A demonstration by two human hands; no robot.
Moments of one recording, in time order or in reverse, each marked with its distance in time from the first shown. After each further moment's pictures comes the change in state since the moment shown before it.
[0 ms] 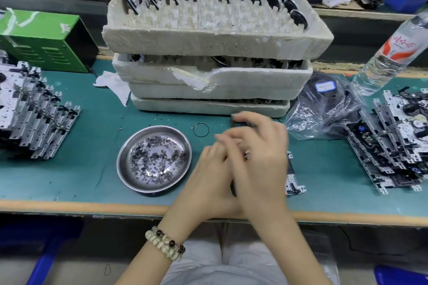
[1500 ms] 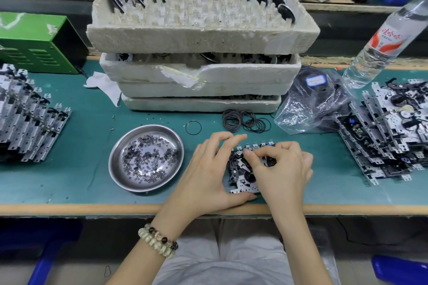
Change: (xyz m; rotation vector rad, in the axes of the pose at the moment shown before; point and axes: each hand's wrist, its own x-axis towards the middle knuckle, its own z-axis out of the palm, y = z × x) left_hand -0.002 -0.004 0.008 -0.032 0.039 0.029; right_hand -0.014 0.054 -0.024 -0.312 -0.119 0.559
